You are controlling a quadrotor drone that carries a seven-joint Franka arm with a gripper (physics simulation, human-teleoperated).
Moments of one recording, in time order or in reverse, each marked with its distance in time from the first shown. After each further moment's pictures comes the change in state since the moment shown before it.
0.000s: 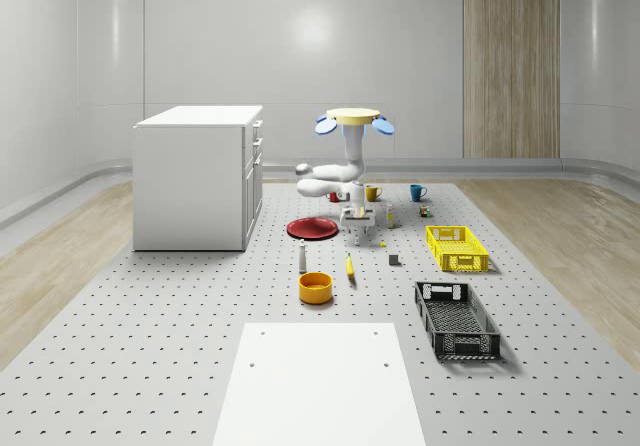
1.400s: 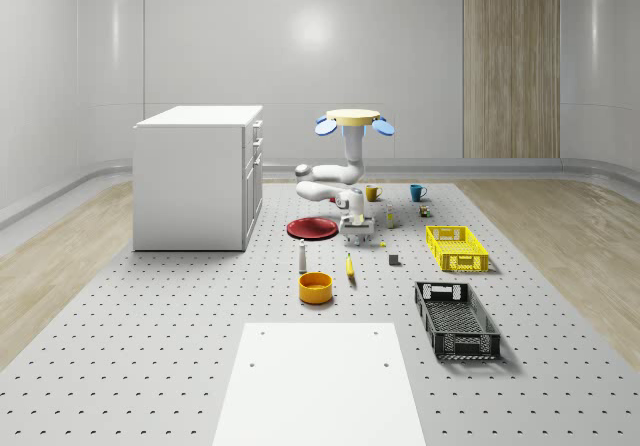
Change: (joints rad) arm -0.036 -0.044 -0.103 0.061 -0.089 0.089 -0.013
